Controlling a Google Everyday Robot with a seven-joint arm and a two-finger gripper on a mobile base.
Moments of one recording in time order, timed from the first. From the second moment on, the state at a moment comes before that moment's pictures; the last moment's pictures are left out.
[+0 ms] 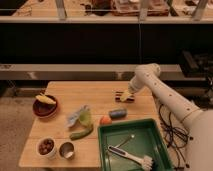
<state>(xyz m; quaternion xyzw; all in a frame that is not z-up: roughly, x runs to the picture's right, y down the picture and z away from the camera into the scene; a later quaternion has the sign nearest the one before) 0.159 0.024 0.923 0.03 -0.25 -0.88 0.40</state>
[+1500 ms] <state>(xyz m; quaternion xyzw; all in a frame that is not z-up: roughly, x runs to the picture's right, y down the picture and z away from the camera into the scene) 0.162 0.023 0.932 0.01 -0.28 -0.86 0.43</state>
